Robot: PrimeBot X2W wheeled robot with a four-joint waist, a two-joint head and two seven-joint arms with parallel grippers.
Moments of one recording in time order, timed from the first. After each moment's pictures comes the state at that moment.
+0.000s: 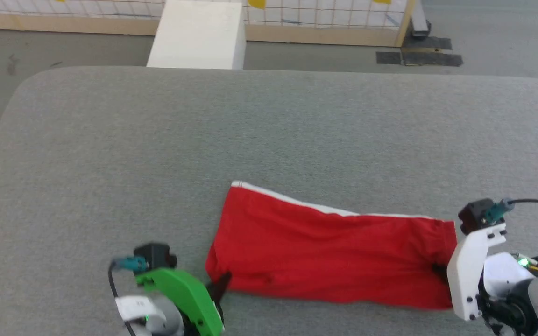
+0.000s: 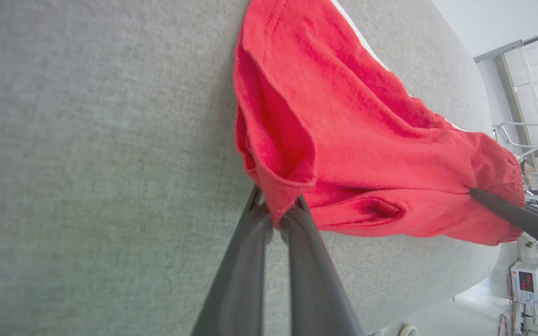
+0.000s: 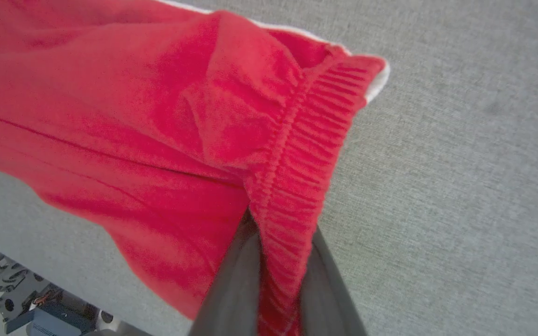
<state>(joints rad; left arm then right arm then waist) -0.08 0.24 -0.39 0.10 -0.92 0.16 0.38 -0.15 -0.31 0.11 0.11 0.40 0.13 0.86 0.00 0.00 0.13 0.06</state>
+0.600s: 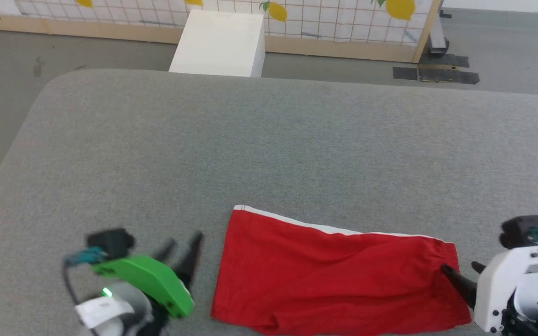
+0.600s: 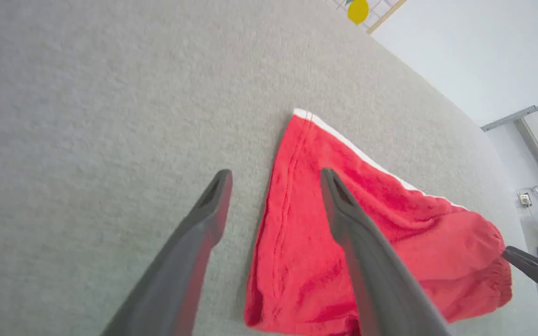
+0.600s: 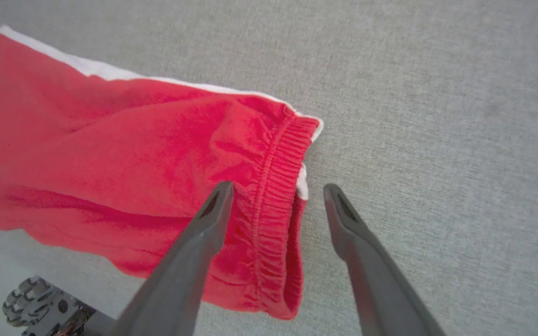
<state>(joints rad) -0.04 0.29 -0.33 -0.02 -0.86 0.19 0.25 -0.01 -0.30 -0.01 -0.01 0.45 0.13 0.77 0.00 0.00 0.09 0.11</state>
